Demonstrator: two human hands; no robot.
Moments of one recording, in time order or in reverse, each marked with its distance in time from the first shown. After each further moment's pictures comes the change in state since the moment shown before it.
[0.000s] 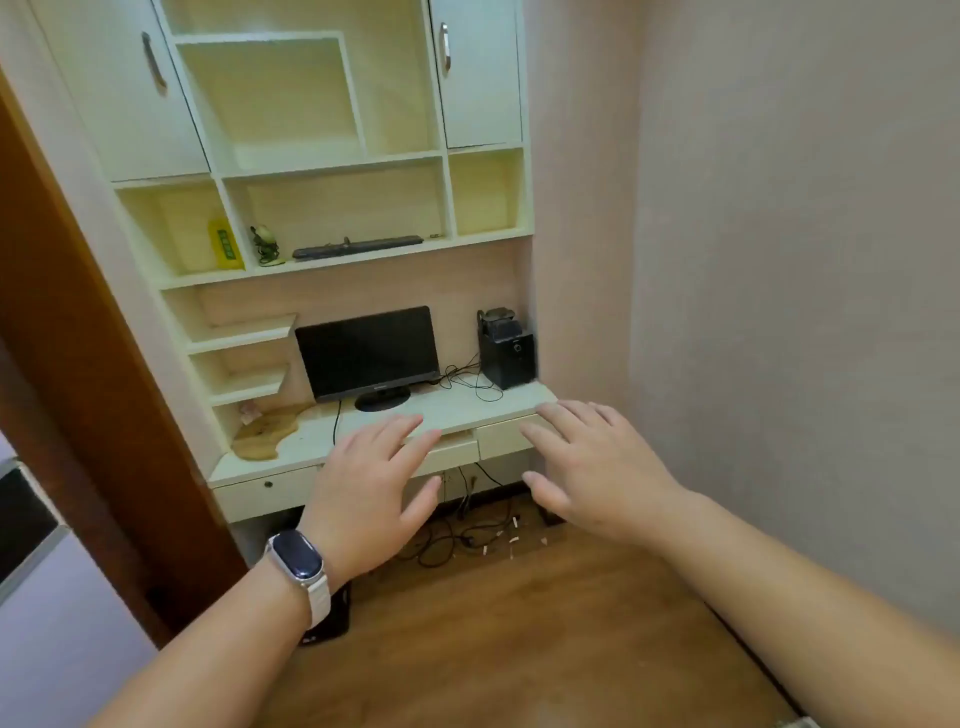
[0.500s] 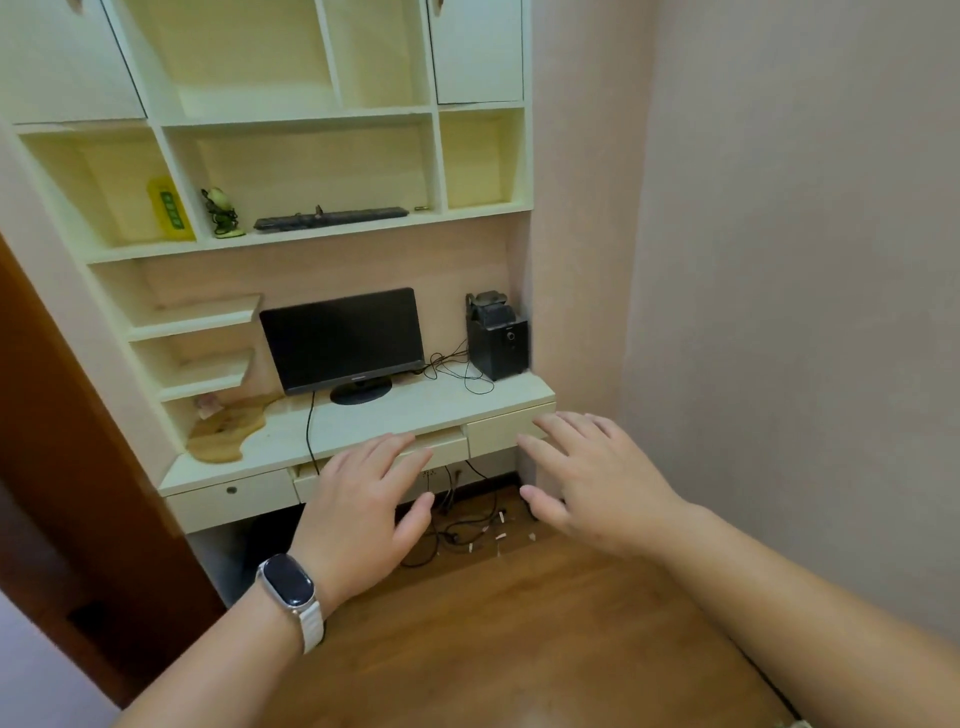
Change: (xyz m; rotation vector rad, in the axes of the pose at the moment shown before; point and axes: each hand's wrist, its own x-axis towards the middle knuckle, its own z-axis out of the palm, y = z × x) left_hand 0.048 -0.089 0.097 -0.057 -0.014 -0.003; right_hand 0.092 0.008 0.083 -0.027 -0.033 0.021
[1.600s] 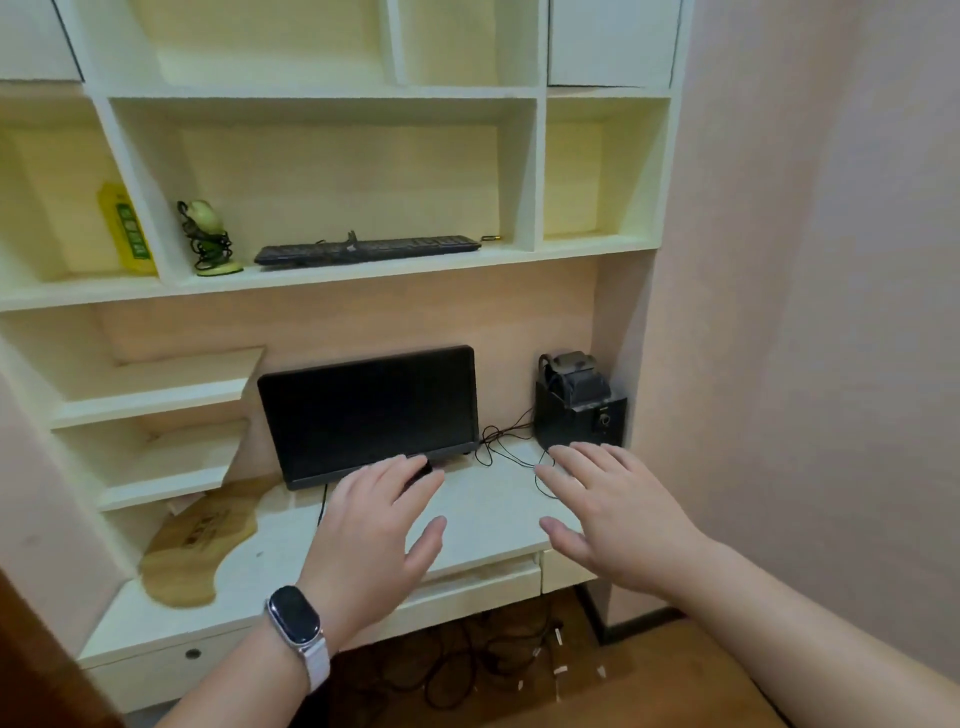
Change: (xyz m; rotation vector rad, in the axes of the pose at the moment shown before) left_hand 0.268 -0.294 0.195 -0.004 0.072 -0.052; right_hand 0.396 0.073 0.212 -0.019 0.031 -0.047
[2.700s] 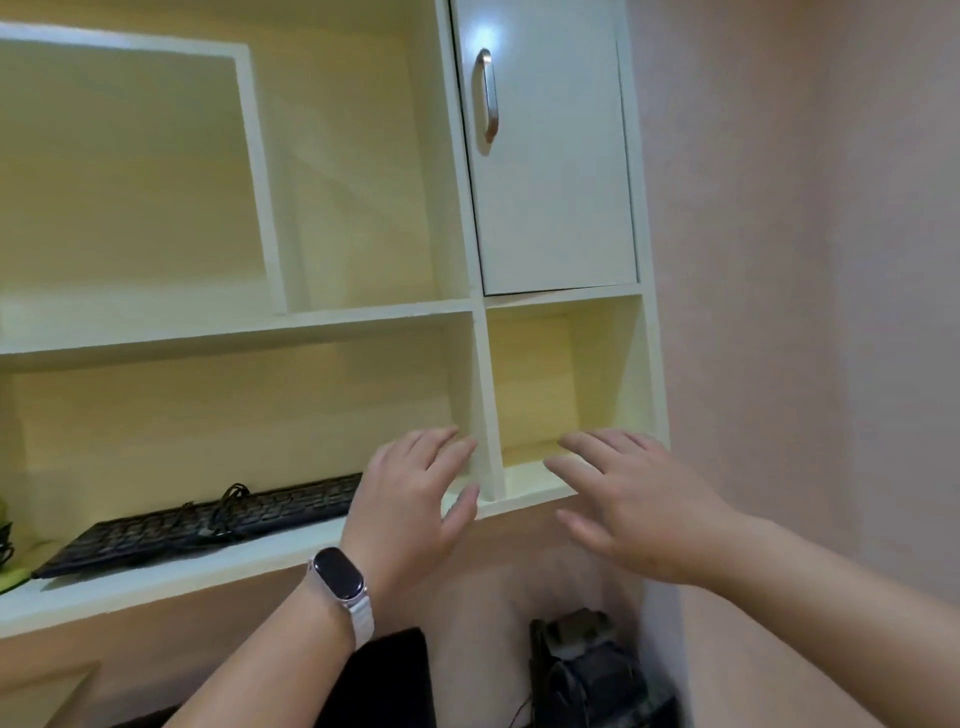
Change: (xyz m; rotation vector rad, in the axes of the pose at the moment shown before) left_hand 0.446 -0.036 0.059 0.036 0.402 0.190; right_hand 0.289 0.272 -0.027 -0.262 0.417 -0.037
